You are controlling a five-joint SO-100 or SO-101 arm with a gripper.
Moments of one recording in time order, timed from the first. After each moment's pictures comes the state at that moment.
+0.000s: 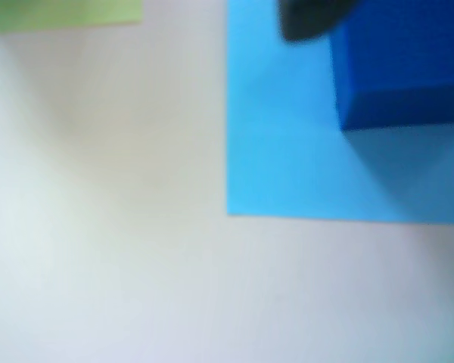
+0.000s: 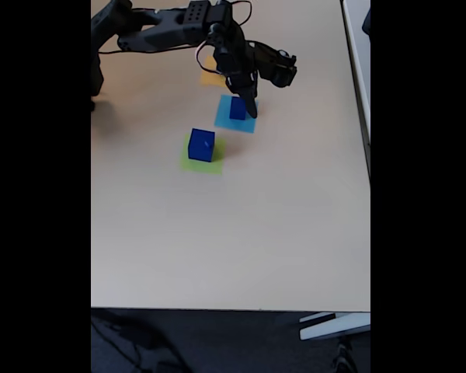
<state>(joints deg) 15.1 52.0 30.5 82.6 80.3</state>
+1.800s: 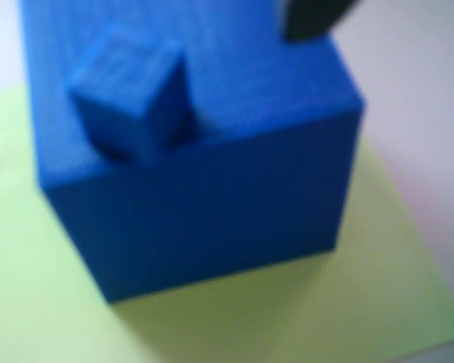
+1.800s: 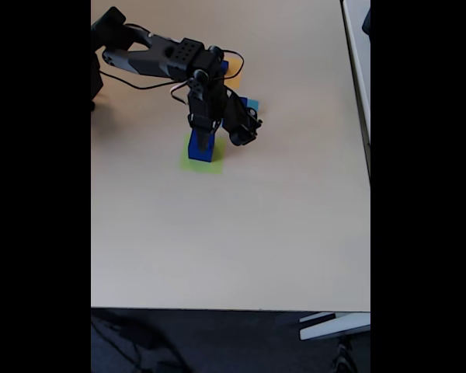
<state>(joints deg) 26.8 52.6 40.1 94.9 85.1</state>
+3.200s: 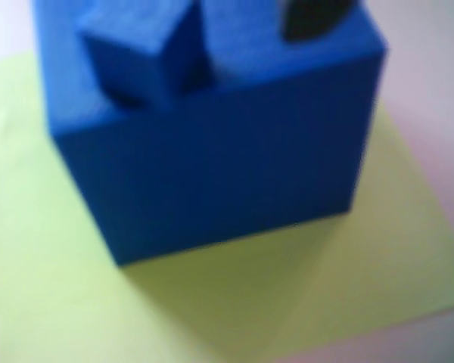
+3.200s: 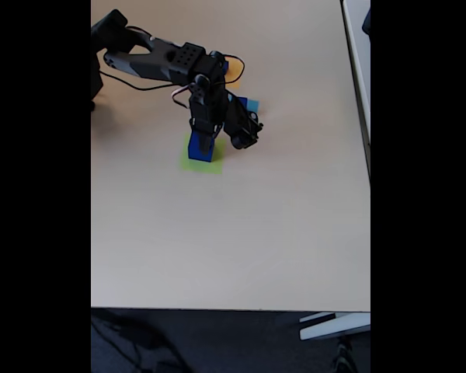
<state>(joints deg) 27.2 51.0 39.7 93.2 84.3</state>
